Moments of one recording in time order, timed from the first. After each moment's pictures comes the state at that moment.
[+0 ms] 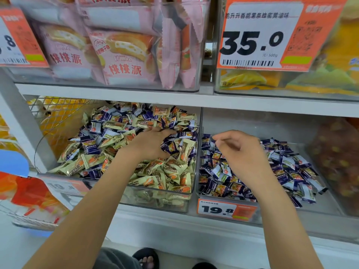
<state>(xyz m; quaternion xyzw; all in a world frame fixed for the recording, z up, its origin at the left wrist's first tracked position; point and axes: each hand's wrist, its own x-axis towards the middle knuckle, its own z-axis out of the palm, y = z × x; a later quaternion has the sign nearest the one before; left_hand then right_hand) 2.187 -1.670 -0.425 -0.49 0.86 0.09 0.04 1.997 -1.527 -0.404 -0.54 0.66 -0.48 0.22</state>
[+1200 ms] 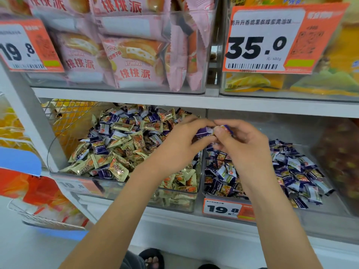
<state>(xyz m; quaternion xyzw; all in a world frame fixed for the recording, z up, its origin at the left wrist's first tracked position) 2.152 -1.586 -0.378 -0.29 0.87 0.22 -0.33 2.025 -1.520 -0.384 -0.43 0.50 -0.67 0.33</state>
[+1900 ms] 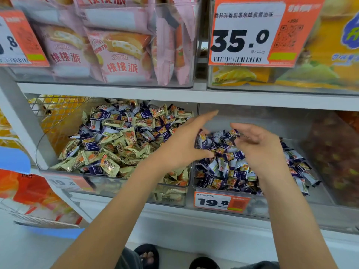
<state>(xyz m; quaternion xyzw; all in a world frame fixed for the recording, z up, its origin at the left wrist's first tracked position) 2.133 -1.590 -0.394 -0.29 0.87 0.29 -0.26 1.978 -1.507 -0.396 -0.43 0.65 -0.57 0.26</state>
